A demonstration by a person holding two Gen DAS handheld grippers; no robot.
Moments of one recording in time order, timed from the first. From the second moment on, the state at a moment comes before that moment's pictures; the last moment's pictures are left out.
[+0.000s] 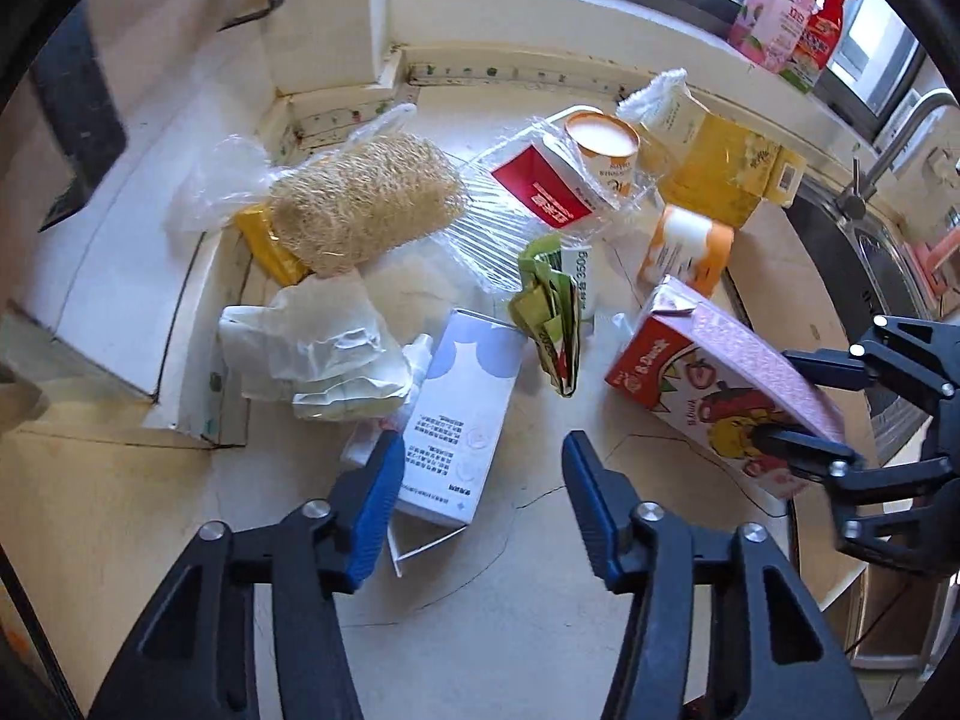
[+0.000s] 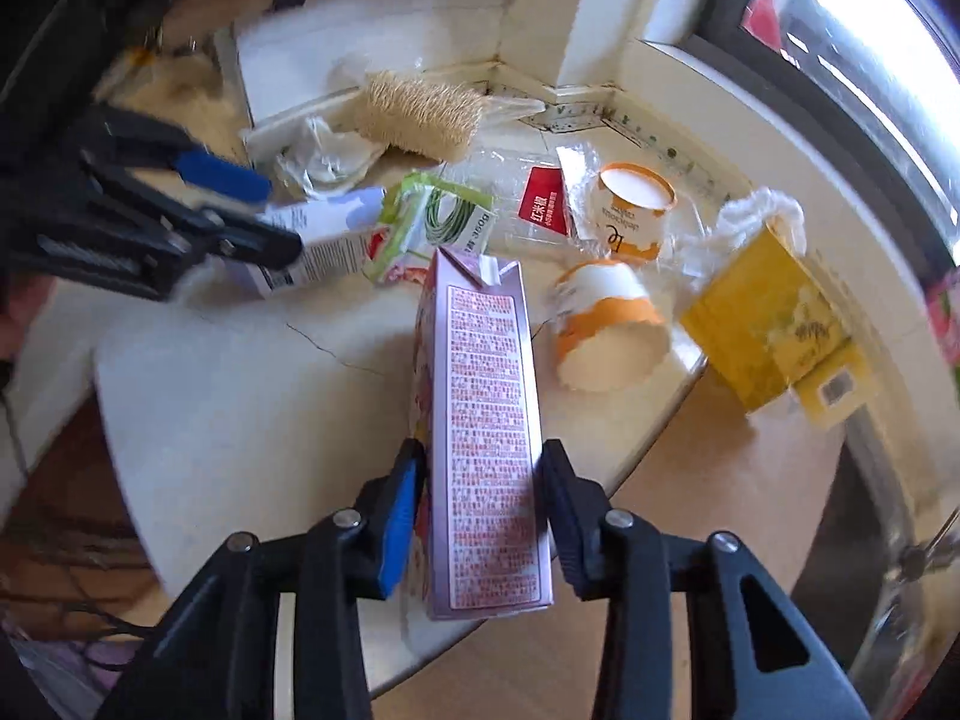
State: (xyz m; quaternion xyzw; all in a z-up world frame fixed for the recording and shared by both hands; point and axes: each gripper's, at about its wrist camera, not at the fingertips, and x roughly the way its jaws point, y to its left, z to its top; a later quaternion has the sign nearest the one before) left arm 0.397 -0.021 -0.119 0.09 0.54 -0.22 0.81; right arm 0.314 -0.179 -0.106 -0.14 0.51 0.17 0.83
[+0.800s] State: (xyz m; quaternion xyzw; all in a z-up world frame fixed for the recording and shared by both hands) left arm 0.402 -0.033 -0.138 0.14 0.55 -0.20 0.80; right arm 0.251 -0.220 -0.093 0.08 0.51 0.19 0.84
